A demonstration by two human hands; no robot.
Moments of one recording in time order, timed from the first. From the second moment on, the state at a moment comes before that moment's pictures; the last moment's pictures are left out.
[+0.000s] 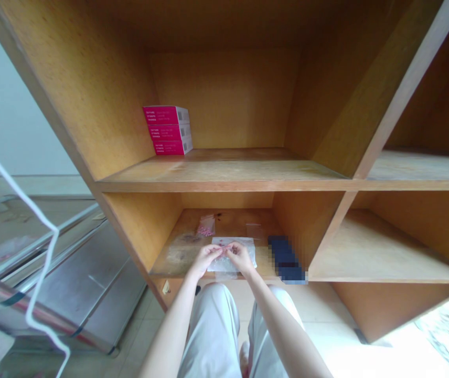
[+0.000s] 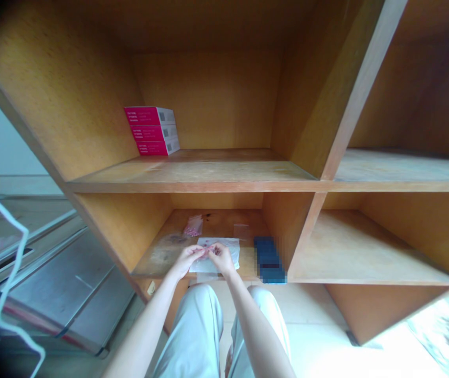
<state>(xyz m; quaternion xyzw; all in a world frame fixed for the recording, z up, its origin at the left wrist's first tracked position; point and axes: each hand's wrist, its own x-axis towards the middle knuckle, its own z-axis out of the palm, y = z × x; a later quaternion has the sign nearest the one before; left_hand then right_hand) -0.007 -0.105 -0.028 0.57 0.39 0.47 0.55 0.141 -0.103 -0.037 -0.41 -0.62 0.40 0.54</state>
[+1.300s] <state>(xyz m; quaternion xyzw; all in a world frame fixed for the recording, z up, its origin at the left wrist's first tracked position) -0.006 -0.107 -0.020 0.48 0.37 0.49 0.63 0.145 -0.105 -0.030 -0.41 -0.56 0.45 0.56</state>
